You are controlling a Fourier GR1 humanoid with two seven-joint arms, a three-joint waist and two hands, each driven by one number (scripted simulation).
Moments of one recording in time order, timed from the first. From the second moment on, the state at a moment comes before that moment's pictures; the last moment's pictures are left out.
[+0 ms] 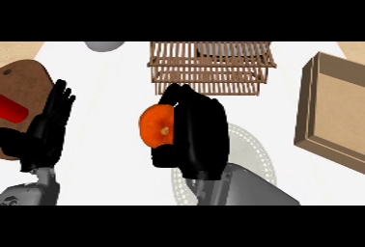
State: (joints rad) left arm -0.10 0.21 0.04 -1.64 0.04 0.17 0.16; right arm -0.71 -0.01 0.66 -1.69 0.92 -0.10 1.17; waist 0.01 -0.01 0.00
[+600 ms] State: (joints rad) left arm -0.07 0.19 0.03 -1.67 0.03 0.17 0.14; right arm -0.85 -0.01 0.44 -1.67 1.02 -0.03 1.18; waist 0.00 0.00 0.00
